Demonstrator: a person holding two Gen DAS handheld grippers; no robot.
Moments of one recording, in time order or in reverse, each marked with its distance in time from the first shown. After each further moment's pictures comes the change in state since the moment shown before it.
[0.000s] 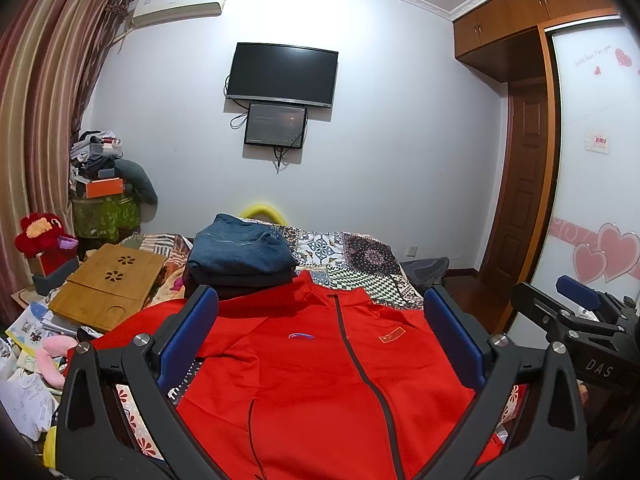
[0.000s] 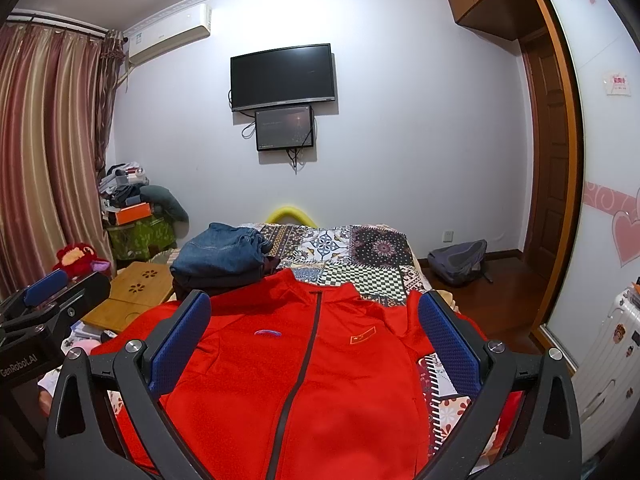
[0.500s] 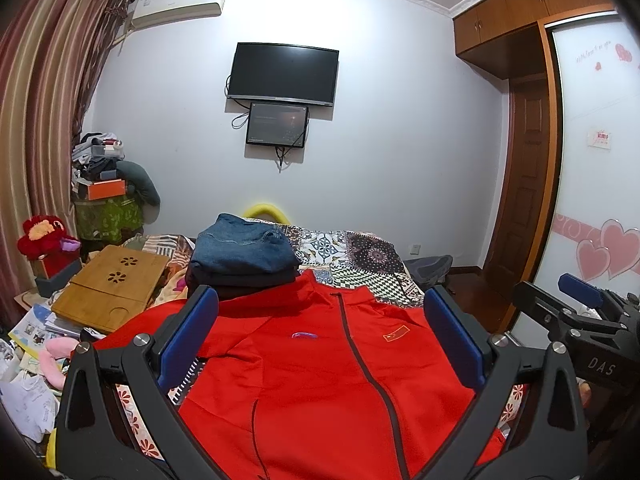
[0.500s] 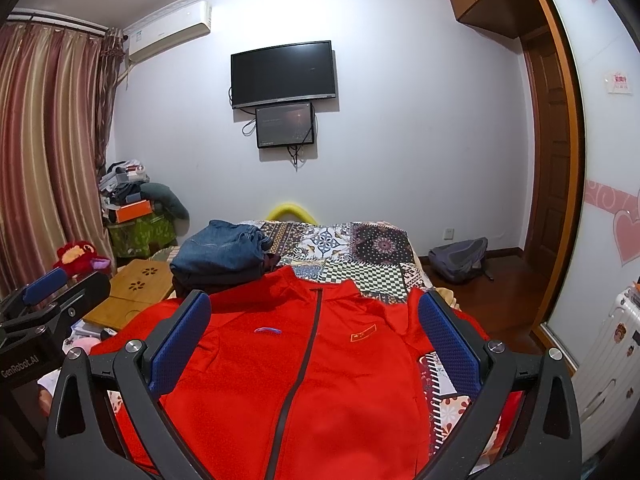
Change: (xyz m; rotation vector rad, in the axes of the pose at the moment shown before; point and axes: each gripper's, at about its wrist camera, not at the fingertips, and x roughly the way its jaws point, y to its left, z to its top) left arm 0.002 0.001 -0.001 0.008 0.004 0.010; right arm 0.001 0.001 -0.002 0.002 0.010 0.001
